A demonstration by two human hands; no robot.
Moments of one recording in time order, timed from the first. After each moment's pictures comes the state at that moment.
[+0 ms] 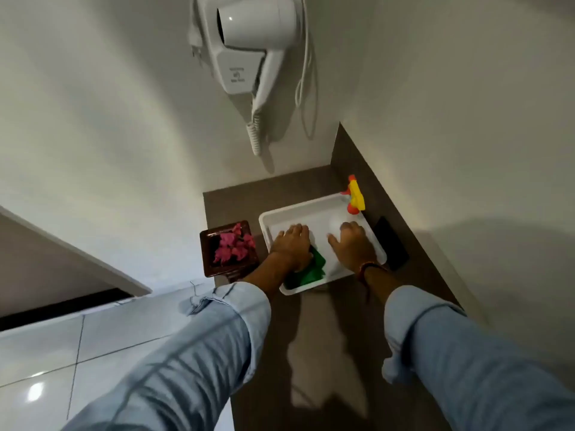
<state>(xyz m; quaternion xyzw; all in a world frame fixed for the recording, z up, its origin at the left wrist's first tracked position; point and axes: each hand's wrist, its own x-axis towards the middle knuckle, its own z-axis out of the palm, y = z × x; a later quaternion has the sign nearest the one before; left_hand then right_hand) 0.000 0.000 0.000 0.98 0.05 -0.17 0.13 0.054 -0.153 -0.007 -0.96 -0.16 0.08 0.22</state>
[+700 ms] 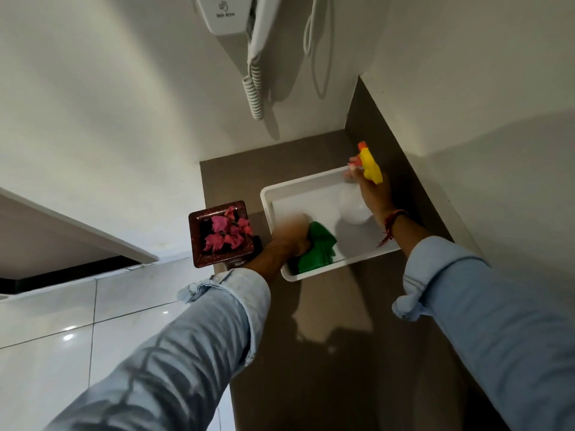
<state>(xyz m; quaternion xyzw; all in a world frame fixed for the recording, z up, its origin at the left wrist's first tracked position) 0.019 0.013 -0.048 0.94 0.13 -0.22 0.21 0.164 -0.139 -0.037 -0.80 -0.15 0.10 0.57</state>
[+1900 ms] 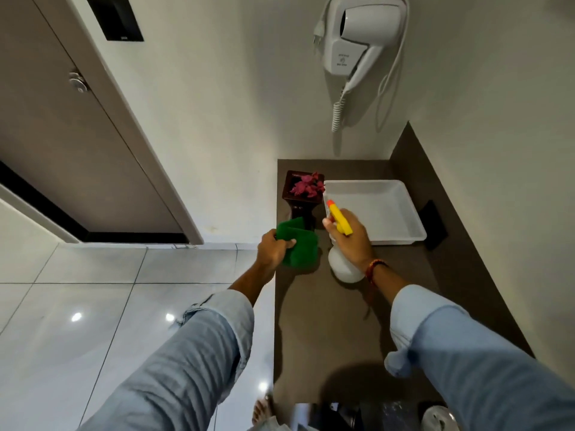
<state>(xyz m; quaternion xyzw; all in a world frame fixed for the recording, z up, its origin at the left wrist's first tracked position) -0.255 0.028 0.013 0.61 0.42 0.08 0.67 -0.125 -0.119 0.029 -0.78 -0.32 0.12 0.52</state>
